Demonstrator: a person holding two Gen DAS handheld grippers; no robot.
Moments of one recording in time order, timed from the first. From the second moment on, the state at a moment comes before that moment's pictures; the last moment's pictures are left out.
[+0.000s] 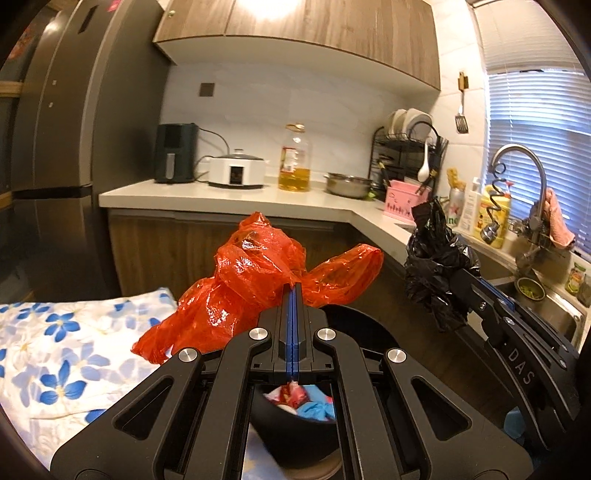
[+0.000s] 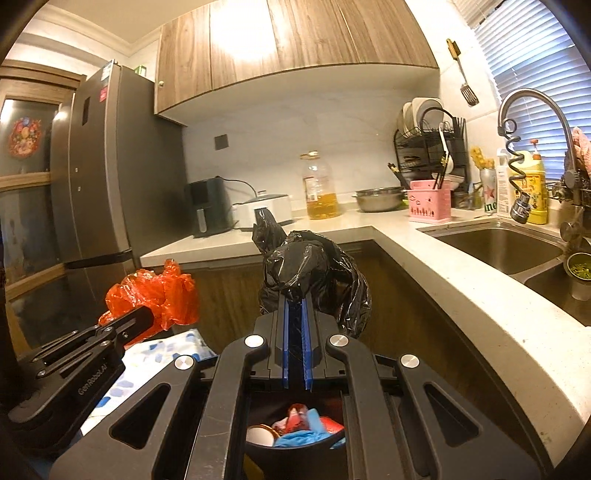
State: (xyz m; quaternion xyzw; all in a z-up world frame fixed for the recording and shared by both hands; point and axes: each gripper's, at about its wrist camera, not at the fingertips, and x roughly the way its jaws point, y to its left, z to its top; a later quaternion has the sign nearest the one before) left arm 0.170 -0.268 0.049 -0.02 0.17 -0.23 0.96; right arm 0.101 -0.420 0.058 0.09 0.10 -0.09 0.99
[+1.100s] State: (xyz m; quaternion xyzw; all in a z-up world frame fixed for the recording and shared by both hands) left arm 0.210 -0.263 0.010 -0.01 0.19 -0.20 0.96; right arm 0.131 -0.417 0.032 0.08 0.15 -0.09 0.98
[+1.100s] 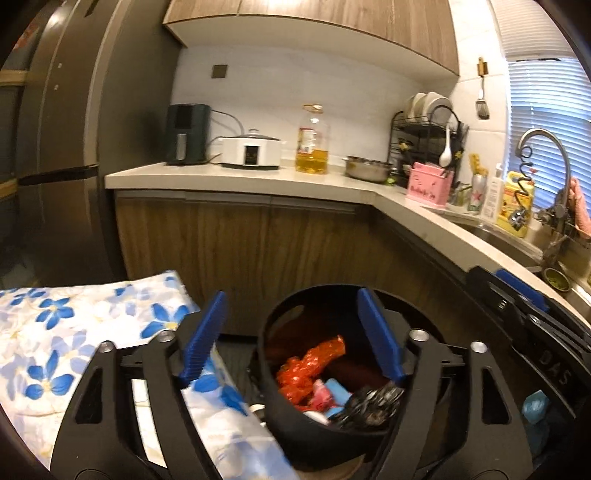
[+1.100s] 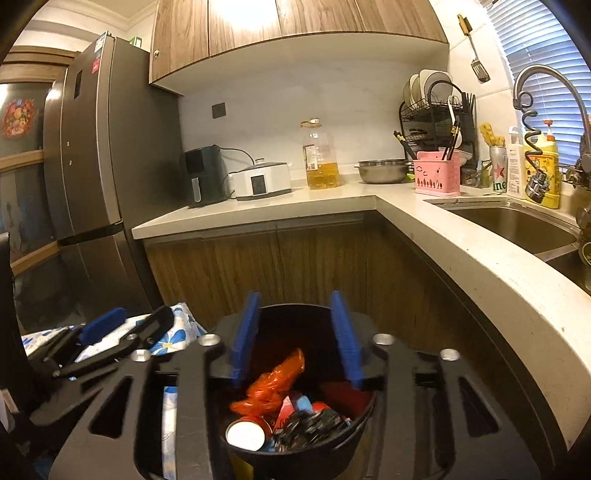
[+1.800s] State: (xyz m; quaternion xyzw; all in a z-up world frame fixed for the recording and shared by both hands) left arm 0.087 -0.148 0.013 0.01 0.20 -0.07 0.98; right arm 0.037 -0.338 0.039 0.05 0.17 -0.10 0.98
